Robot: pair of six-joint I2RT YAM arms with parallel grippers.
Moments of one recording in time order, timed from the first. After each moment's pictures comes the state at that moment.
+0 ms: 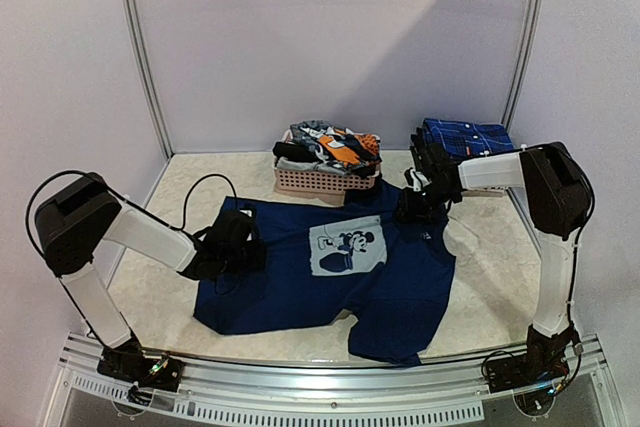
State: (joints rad) left arm -0.71 1.74 0.63 0.32 -0.30 -0.51; right arm 0.38 2.09 1.39 -0.37 -0.24 0.42
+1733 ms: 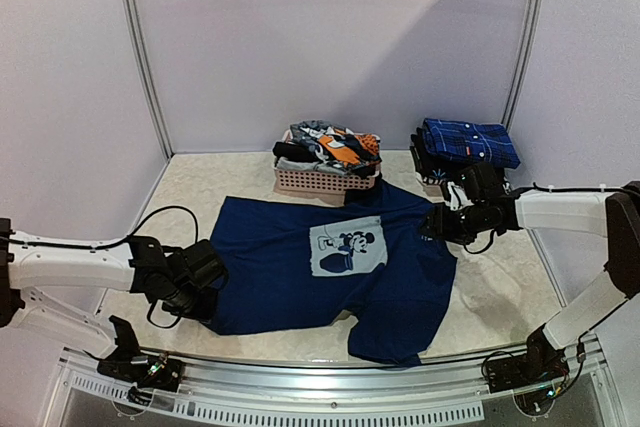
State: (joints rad) left arm -0.93 1.19 0.56 -0.78 -0.27 -0.82; right arm 0.39 1.50 0.82 -0.23 -0.21 0.50
